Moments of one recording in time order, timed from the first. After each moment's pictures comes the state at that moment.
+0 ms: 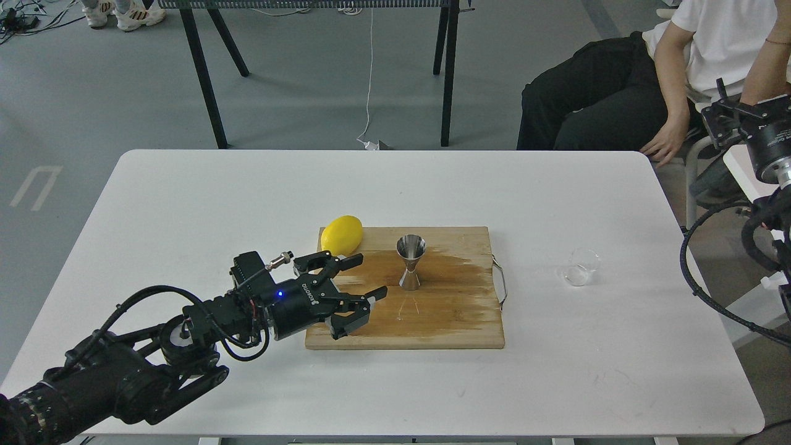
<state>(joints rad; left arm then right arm) -0.51 0.36 -0.41 -0.98 2.18 0.42 -0.48 0.57 -0.48 1.28 0.67 0.17 0.45 0.11</state>
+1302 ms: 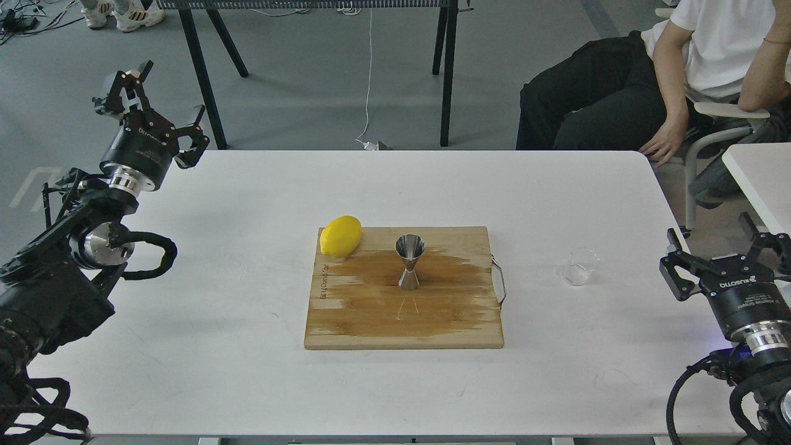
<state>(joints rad) -0.75 0.33 -0.82 -0.49 0.15 -0.49 -0.49 -0.10 -0.42 1.37 1.19 0.36 0.44 0.05</state>
